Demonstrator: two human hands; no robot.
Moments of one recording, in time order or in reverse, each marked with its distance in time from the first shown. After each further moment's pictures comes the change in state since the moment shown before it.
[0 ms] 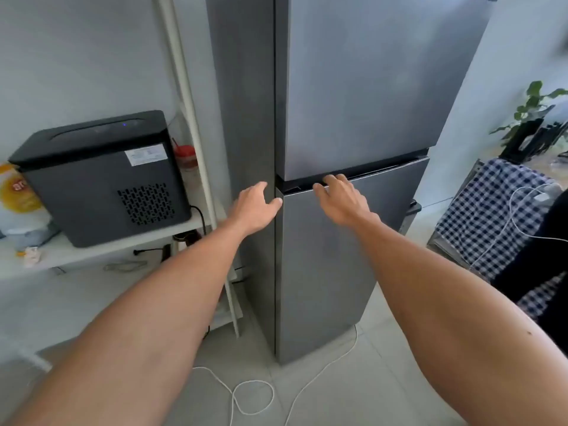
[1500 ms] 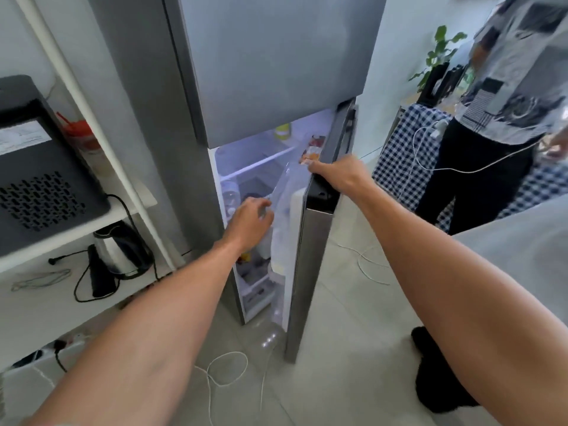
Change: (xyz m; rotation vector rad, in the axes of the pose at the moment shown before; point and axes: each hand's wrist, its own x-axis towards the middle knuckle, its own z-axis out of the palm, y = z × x) left_hand -0.033 0.013 0.135 -0.210 -0.244 0.216; right_hand -0.041 0.097 -0.041 0.289 0.068 0.513
